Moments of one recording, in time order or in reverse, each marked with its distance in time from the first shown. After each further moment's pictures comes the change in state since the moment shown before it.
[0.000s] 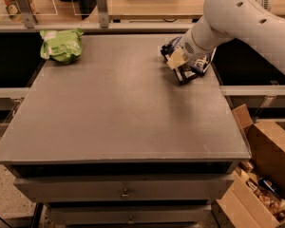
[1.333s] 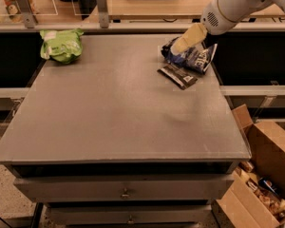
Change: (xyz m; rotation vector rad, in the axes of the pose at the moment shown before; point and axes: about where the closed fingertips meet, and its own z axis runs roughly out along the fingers) arm -0.016 -0.040 -0.068 -0.039 -0.016 0.049
